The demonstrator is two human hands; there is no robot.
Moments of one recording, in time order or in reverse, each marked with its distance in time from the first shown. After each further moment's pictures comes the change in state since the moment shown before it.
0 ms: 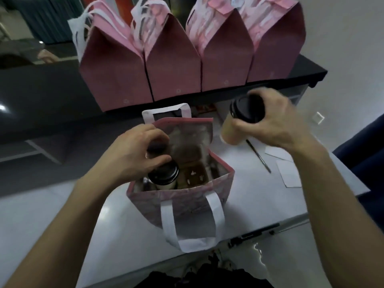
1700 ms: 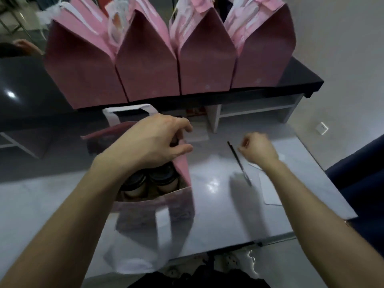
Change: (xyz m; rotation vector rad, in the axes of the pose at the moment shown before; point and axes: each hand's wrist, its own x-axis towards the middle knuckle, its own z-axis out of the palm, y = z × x) left_hand 0.093 0.127 0.017 0.072 -0.105 -0.003; right_hand 0.050 0.178 0.082 -0.152 -0.282 0.286
